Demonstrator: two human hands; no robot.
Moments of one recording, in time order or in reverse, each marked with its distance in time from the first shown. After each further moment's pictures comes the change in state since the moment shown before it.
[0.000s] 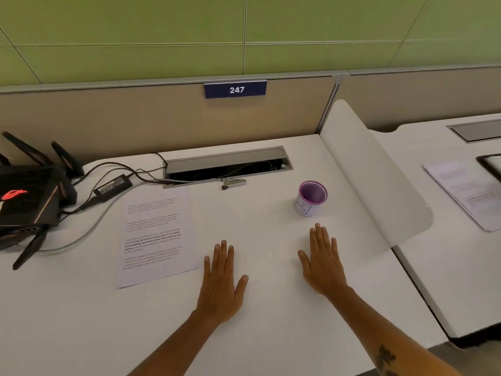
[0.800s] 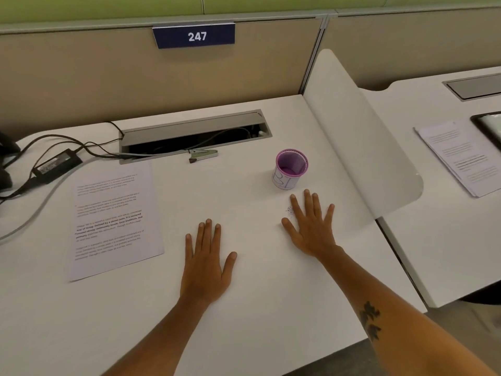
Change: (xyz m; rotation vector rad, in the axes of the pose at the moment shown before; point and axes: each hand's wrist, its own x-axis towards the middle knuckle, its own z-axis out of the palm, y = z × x) left_hand 0.024 0.031 0.030 0.134 0.041 -0.016; right_hand 0.042 0.051 0.010 -0.075 -0.105 -0.001
